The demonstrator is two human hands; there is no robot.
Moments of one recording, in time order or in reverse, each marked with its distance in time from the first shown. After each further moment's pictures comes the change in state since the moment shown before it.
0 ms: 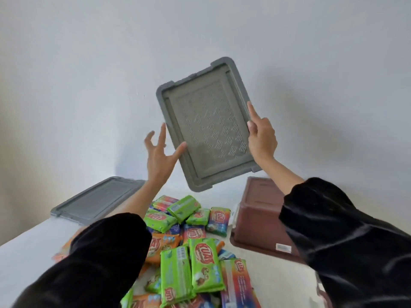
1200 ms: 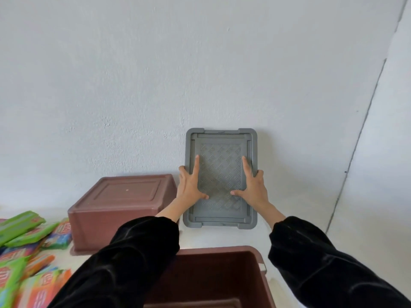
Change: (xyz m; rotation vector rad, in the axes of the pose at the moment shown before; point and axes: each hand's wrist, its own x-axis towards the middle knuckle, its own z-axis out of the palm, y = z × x) left_hand -0.195 0.247 0.354 0.212 -0.723 0.162; right_hand -0.102 0.315 -0.300 -0.345 -0.284 0.396
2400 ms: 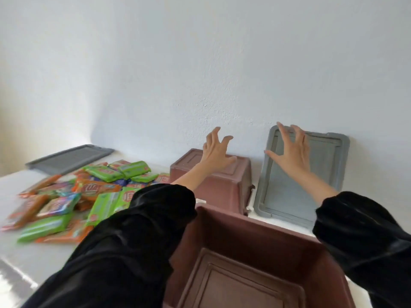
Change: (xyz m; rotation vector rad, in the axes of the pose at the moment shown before) left_hand -0.070 -0.069 -0.125 0.183 0.225 -0.064; right_hand 0.005 -0.138 0.008 -0.081 0.097 -0.407
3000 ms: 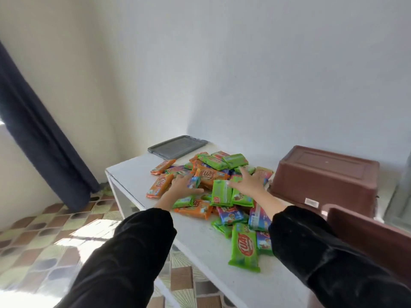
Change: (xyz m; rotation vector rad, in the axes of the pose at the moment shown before) left_hand -0.232 -0.307 -0.140 0.067 -0.274 -0.714; right_hand -0.109 -0.339 0.154 0.268 -0.851 -0.016
